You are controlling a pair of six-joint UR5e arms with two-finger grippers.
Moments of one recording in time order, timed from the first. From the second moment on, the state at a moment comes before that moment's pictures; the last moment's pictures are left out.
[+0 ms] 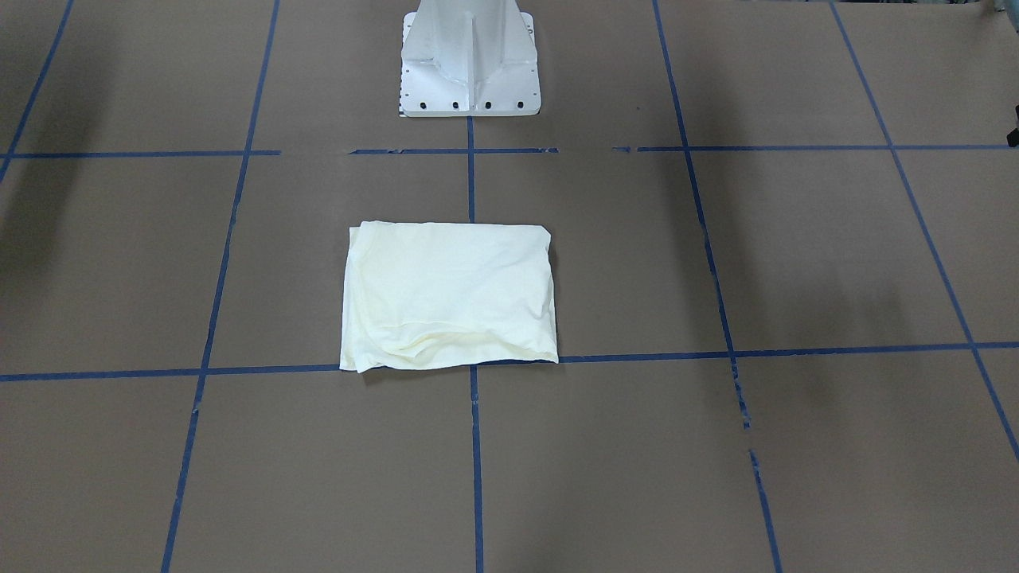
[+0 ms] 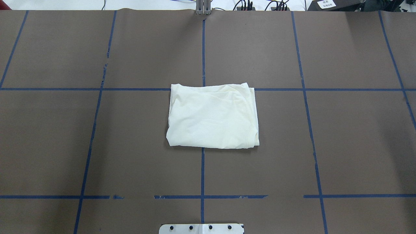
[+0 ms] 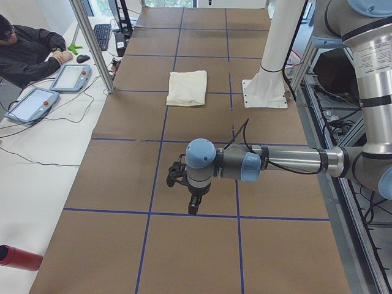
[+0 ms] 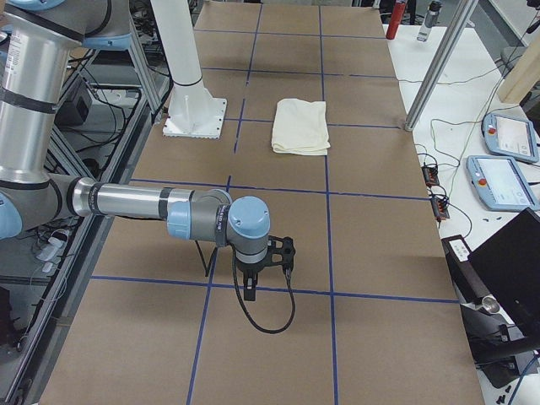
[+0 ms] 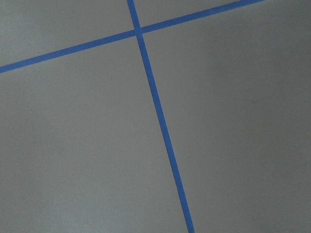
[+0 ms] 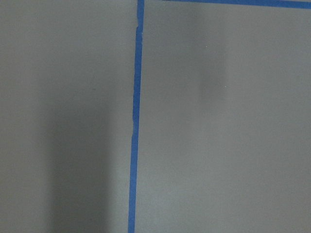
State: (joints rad) left arm -1.53 -1.29 -1.87 -1.64 -2.35 0.17; right arm 1.59 -1.89 1.86 -1.58 2.31 -0.07
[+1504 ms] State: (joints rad) left arm -1.53 -1.29 -1.87 -1.64 -2.35 0.16; right arm 1.59 -1.89 1.87 -1.55 2.31 -0.07
